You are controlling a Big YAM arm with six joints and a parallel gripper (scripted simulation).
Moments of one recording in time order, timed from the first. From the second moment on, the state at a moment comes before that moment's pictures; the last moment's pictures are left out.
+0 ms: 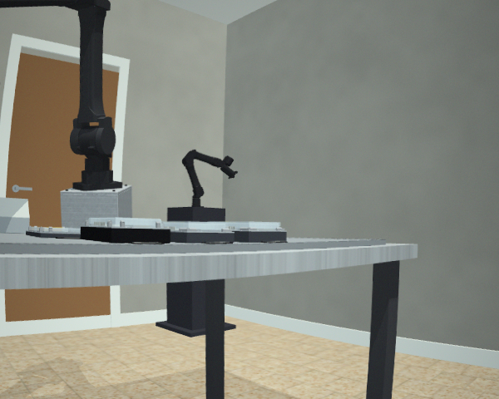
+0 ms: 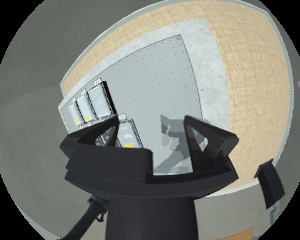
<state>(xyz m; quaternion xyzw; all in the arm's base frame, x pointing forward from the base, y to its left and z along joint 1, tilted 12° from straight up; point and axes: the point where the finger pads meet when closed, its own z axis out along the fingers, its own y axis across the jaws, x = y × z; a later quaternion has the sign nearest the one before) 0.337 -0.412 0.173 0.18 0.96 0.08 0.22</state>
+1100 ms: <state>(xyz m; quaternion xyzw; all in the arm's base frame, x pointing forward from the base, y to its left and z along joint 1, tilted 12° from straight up) 0.383 -0.291 0.115 0.14 0.98 0.06 0.15</state>
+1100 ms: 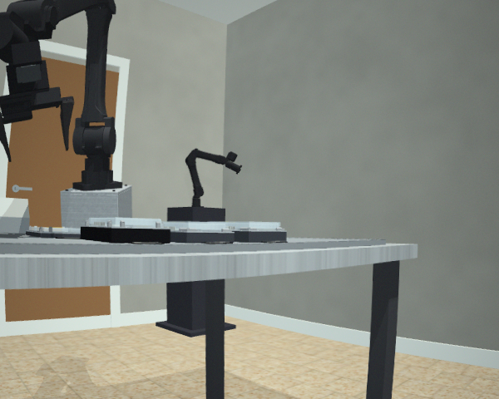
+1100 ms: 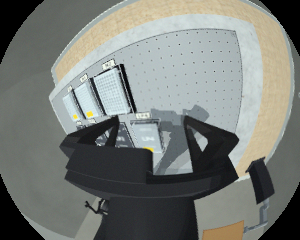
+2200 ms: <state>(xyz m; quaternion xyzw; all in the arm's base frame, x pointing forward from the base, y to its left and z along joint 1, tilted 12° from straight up) 0.384 -0.158 0.056 0.09 0.99 0.02 0.10</state>
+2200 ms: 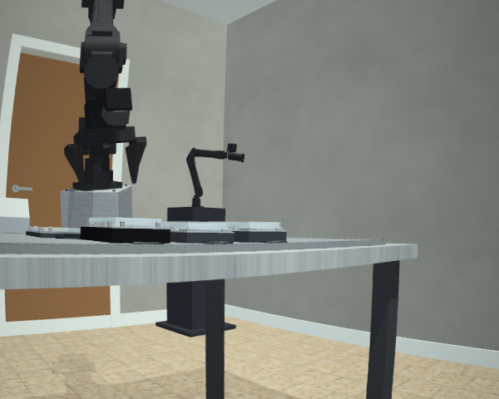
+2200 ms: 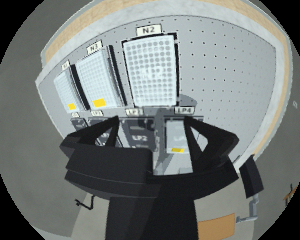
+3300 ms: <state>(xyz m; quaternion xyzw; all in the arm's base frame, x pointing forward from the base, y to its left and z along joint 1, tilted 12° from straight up) 0.323 -0.039 -0.001 0.02 1.00 -0.05 0.08</state>
